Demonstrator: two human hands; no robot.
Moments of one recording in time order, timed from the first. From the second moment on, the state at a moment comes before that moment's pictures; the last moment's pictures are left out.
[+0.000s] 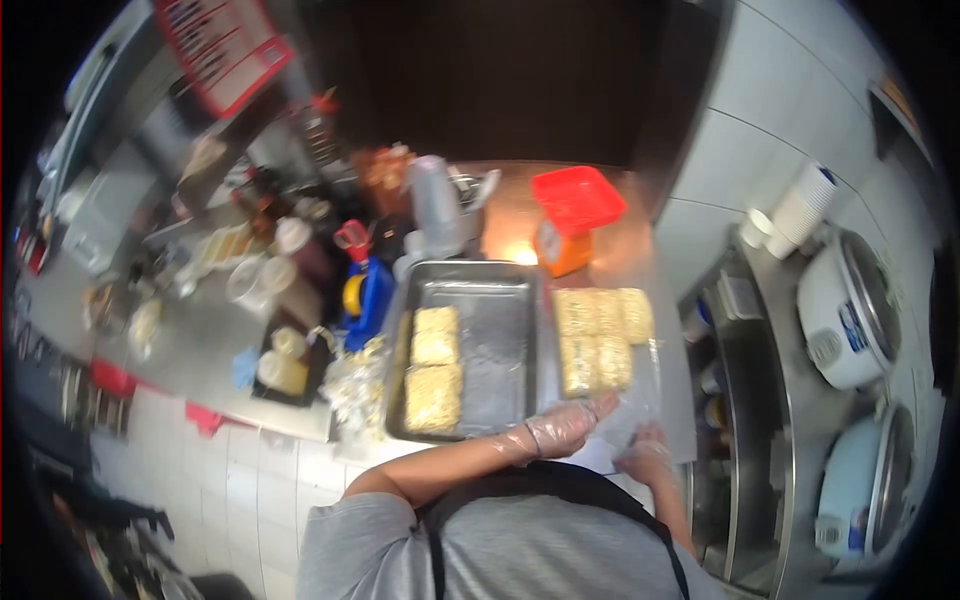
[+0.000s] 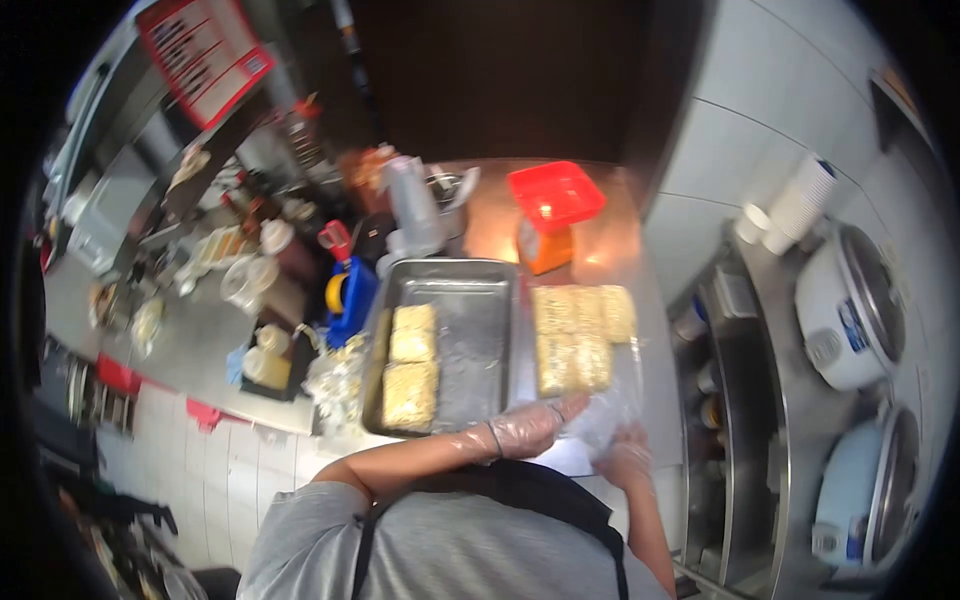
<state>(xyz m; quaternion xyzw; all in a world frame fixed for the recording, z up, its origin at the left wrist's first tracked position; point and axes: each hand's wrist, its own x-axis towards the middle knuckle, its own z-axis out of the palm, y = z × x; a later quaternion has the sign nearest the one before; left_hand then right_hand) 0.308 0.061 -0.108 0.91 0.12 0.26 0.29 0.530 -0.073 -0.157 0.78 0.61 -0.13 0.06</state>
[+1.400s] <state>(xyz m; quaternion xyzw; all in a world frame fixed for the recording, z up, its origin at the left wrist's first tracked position) 0.247 0.117 -0.002 0.52 0.49 0.48 0.51 0.388 0.059 -0.073 0.38 0.37 -0.64 -0.55</state>
